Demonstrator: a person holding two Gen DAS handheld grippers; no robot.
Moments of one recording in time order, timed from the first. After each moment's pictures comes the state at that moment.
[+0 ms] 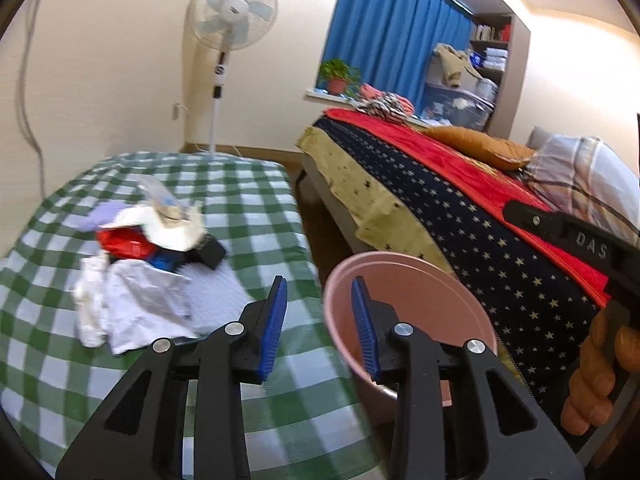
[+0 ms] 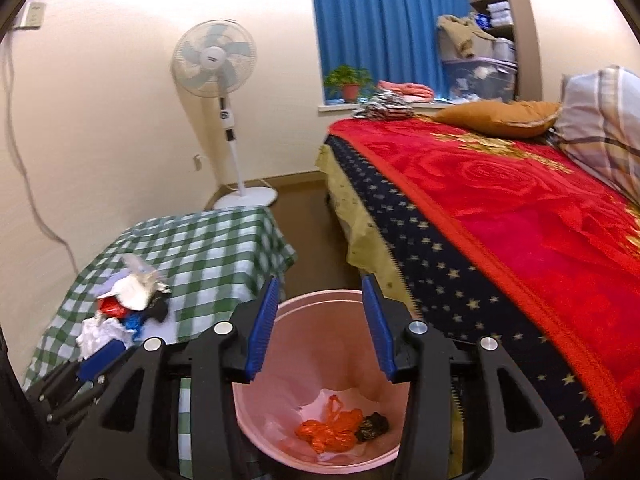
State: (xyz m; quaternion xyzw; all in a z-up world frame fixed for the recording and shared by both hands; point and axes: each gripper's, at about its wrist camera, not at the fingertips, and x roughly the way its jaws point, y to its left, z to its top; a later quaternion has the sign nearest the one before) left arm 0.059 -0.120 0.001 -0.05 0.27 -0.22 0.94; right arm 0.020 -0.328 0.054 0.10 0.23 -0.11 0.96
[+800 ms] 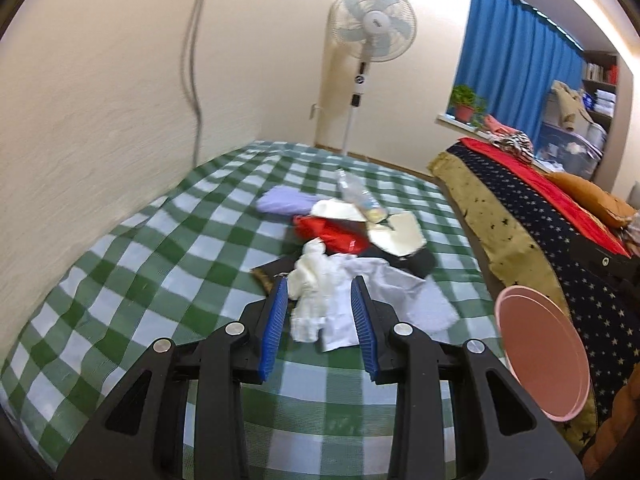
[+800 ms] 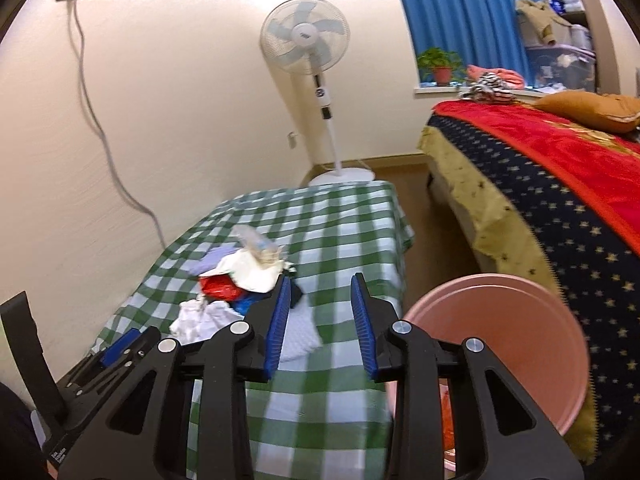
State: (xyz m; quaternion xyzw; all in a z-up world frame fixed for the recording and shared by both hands) left arm 0.075 0.007 -0.018 -0.10 0.28 -0.01 0.96; right arm 0.069 -0.218 0.036 0.12 0.25 0.04 0.96
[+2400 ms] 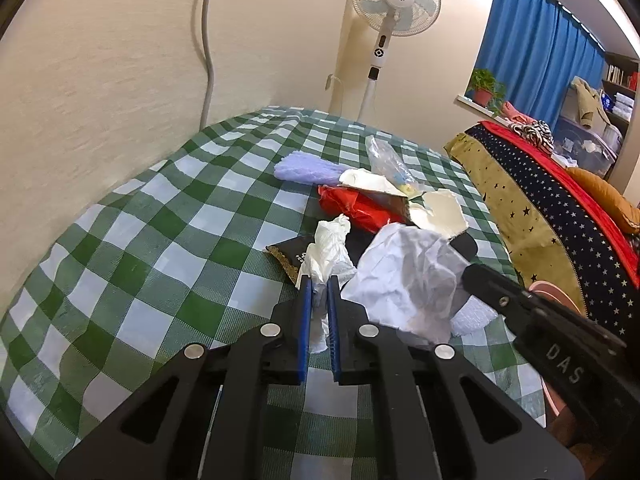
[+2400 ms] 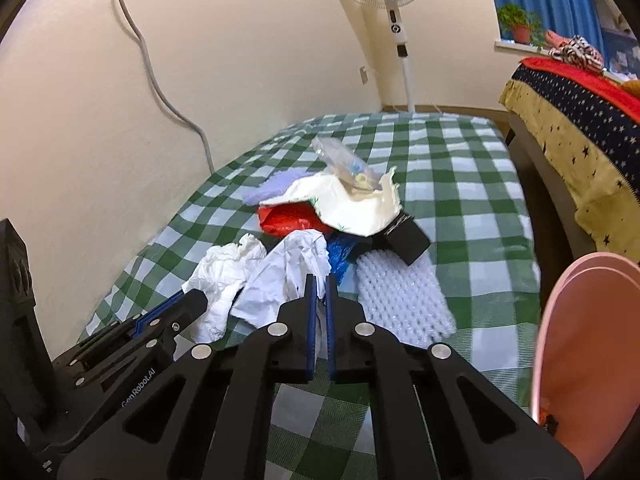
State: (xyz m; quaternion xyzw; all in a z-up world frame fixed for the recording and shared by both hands) left arm 0.107 0.019 -0.043 -0.11 0.32 0.00 0.94; right arm 0.134 -0.139 -0.024 0.09 0.33 0.16 0.92
